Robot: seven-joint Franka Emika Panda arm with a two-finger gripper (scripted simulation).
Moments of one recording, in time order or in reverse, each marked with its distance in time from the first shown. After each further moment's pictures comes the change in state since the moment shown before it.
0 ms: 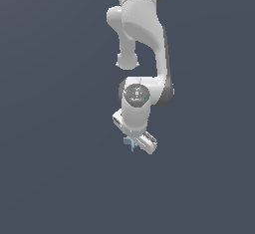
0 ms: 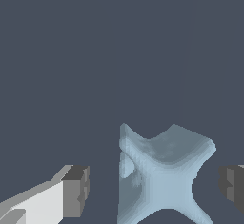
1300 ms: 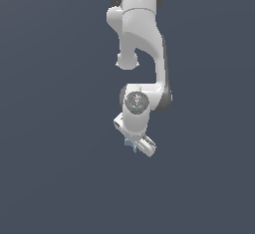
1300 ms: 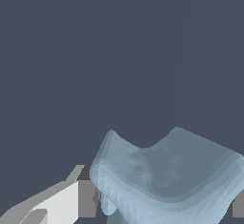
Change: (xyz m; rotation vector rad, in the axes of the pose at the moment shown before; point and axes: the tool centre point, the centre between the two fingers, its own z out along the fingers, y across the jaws) arm -0.001 -0.001 0.030 -0.002 -0.001 0.004
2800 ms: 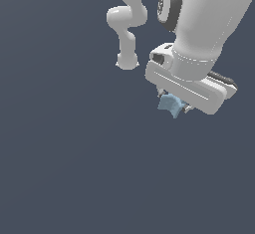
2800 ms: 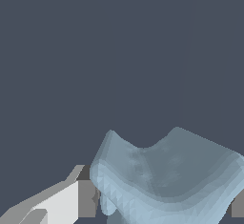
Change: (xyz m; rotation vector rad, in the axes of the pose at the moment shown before) arm -0.083 -0.071 -0.271 0.001 0.002 0.001
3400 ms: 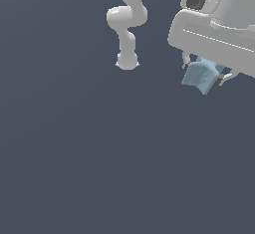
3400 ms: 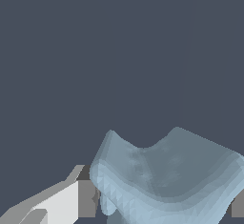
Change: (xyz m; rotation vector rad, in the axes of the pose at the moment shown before) arm -0.030 -0.029 -0.102 0.000 0.000 -0.001
